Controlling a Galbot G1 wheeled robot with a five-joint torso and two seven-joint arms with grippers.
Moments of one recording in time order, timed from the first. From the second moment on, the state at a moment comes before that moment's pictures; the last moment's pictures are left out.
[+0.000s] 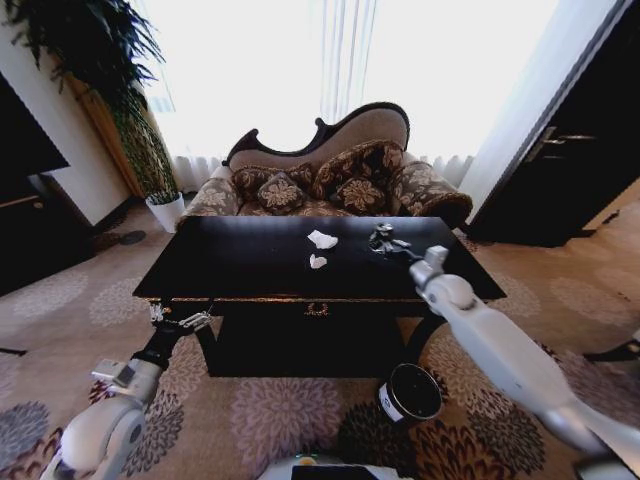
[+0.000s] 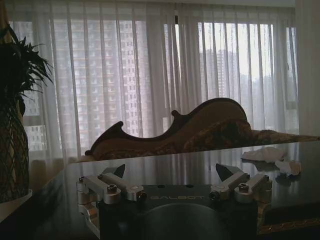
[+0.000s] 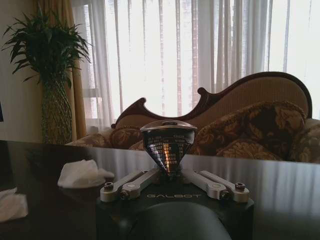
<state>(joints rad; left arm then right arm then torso) 1.69 -1.07 -0.83 -2.22 -0.52 -0.04 0.10 -0.86 0.76 0.27 1.71 0.86 -0.12 -0.05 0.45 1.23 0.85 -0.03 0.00</state>
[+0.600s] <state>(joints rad) 1.69 -1.07 -0.83 -2.22 -0.52 -0.04 0.10 -1.42 0.98 0.77 2.00 0.69 0.03 -0.17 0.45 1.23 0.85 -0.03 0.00</state>
